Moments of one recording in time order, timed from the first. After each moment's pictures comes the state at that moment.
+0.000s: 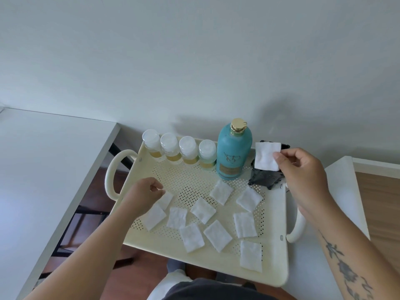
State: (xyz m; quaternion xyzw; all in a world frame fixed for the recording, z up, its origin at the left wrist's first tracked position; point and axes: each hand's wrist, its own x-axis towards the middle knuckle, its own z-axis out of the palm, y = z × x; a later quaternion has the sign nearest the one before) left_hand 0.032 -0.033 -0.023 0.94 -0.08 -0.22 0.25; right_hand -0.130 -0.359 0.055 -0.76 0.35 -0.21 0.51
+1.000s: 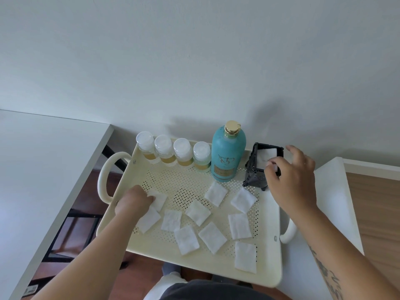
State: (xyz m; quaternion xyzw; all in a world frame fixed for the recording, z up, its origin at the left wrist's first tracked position) left_hand 0.034 -0.042 -0.033 0.96 0.03 -0.26 0.09; right_hand -0.132 -0.361 0.028 -0.92 0.32 -0.17 0.15
